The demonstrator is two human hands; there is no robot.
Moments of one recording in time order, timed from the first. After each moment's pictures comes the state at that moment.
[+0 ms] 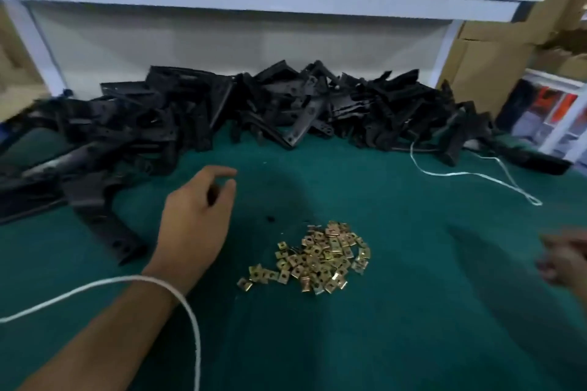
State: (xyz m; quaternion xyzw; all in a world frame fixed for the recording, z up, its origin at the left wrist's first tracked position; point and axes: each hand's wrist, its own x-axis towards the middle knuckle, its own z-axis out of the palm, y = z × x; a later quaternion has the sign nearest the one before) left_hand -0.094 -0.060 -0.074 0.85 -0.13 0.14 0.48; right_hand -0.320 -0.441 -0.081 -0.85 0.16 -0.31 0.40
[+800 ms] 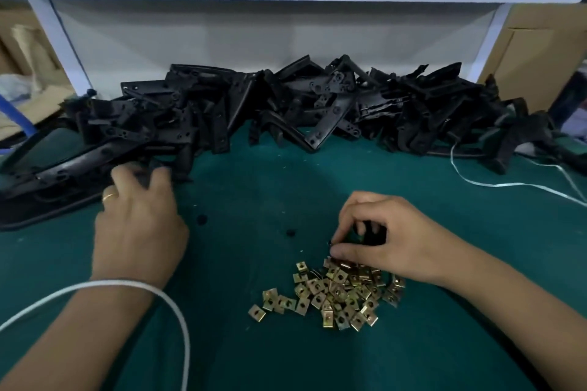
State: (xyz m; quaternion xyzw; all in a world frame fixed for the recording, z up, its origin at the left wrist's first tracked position) left_hand -0.072 -0.013 -0.071 0.97 0.01 0.22 0.08; right_hand -0.134 -0.335 -0.072 -0.92 -0.17 -0.02 0.35
